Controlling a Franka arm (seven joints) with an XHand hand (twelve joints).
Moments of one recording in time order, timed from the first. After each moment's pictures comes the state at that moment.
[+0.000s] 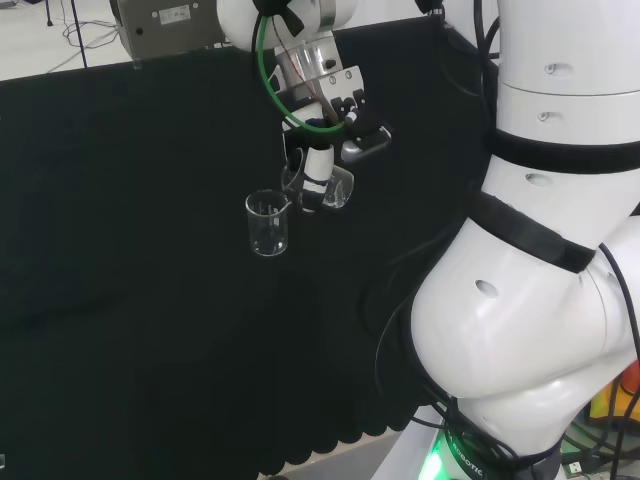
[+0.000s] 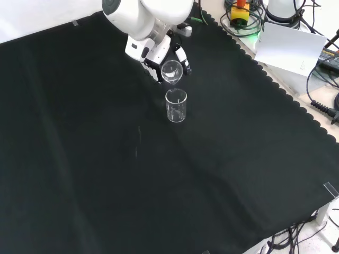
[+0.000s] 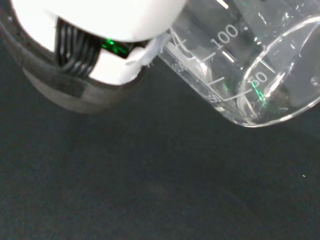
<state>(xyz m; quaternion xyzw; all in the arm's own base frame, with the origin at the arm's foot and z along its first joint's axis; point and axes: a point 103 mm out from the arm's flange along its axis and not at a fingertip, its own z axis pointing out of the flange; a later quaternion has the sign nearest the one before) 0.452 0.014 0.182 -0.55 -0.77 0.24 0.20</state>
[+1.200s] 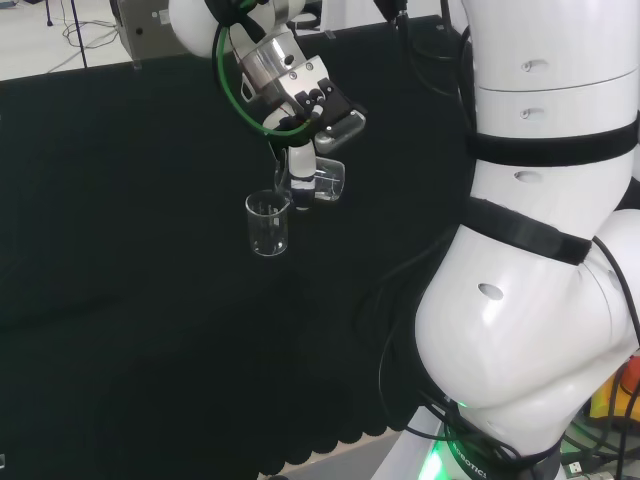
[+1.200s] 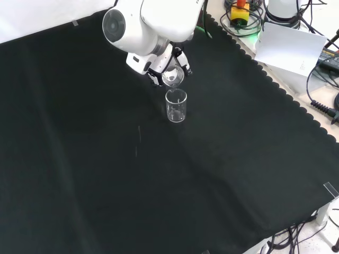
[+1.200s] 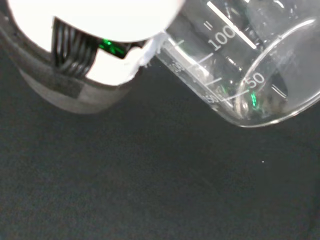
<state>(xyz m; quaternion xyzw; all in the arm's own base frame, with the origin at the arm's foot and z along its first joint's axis) 0.462 0.039 0.195 -0.55 -0.74 0.35 0.17</state>
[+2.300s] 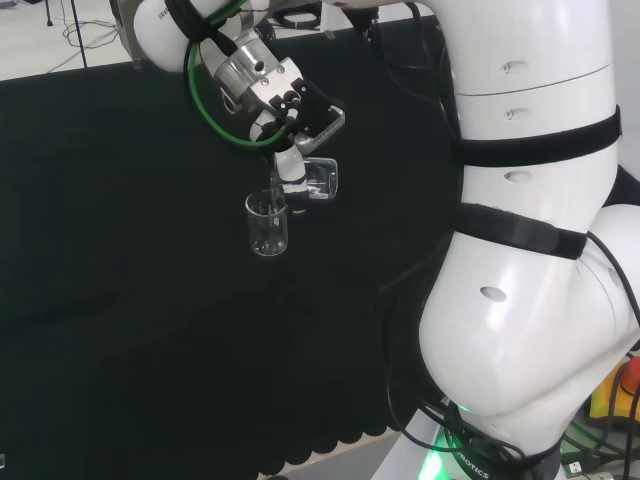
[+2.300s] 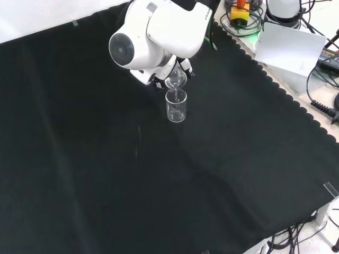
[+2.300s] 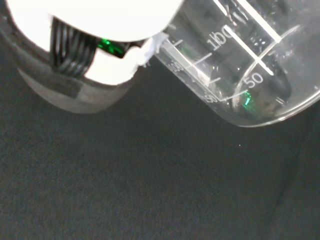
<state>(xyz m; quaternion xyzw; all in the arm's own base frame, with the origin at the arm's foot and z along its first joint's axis) 0.463 0.060 0.199 -0.55 -0.71 0.42 0.14</state>
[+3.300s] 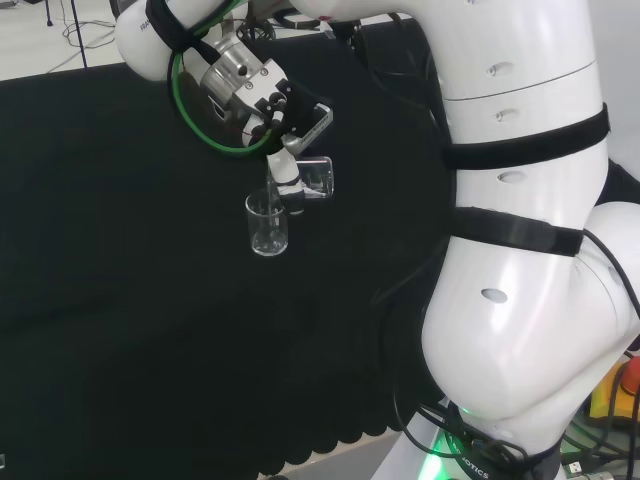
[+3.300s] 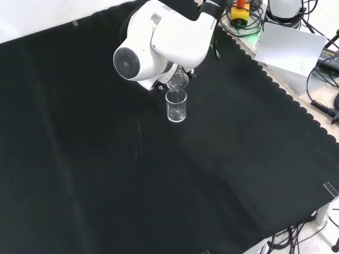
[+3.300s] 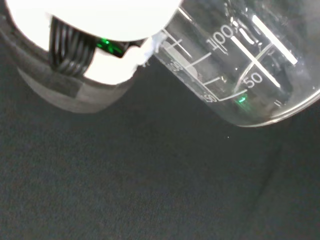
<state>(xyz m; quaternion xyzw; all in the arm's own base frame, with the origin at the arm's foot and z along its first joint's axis) 0.463 0.071 0.200 -0.54 -0.69 0.46 0.12</state>
